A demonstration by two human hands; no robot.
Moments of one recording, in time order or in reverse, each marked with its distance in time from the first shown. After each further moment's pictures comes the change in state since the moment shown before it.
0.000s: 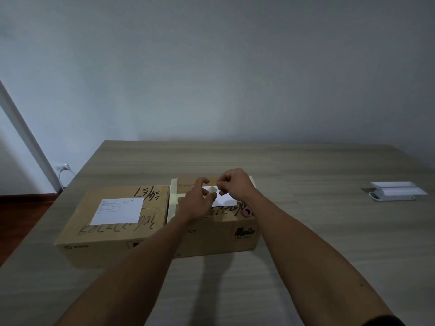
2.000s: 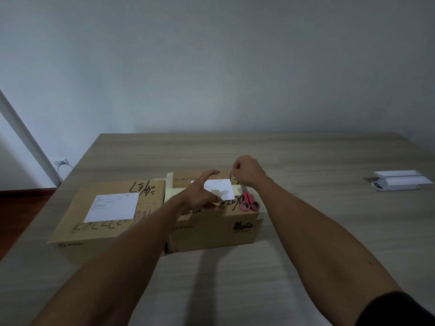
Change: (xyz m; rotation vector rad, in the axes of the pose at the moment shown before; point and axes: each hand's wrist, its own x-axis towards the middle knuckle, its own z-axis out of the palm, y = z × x) left_hand 0.018 0.018 -0.007 -0.410 -0.442 -0.142; right_hand 0.033 0.021 -0.033 -0.378 0.078 0.126
